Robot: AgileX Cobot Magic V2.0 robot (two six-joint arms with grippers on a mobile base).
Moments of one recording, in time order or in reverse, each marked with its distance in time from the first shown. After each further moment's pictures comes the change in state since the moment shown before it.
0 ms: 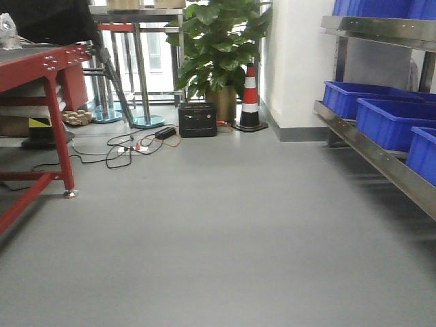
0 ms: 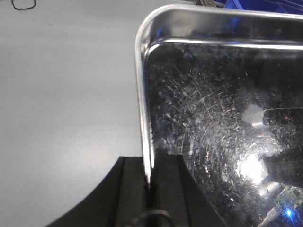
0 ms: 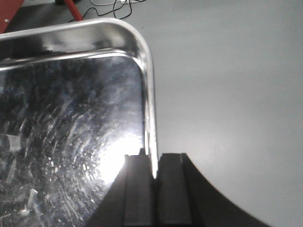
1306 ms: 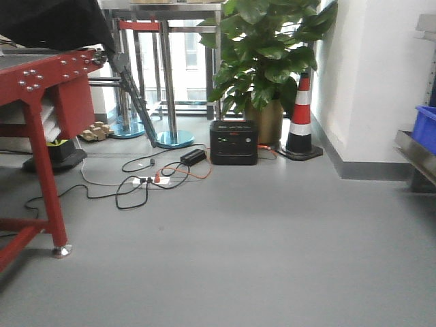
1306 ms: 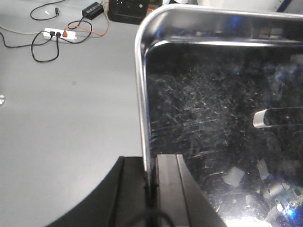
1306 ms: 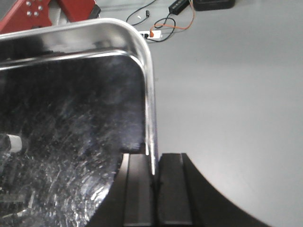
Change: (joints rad) left arm 0.000 0.000 -0.002 0.004 -0.002 0.000; right arm 0.000 0.000 0.000 0.000 -0.008 0.000
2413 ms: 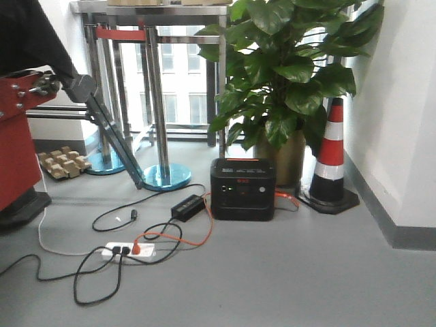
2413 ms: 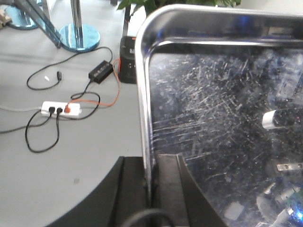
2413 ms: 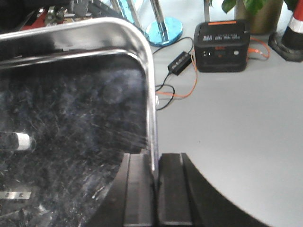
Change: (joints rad) left arm 0.000 0.000 0.000 0.046 -0.006 0.000; right arm 0.000 0.000 0.000 0.008 -0.027 0.000
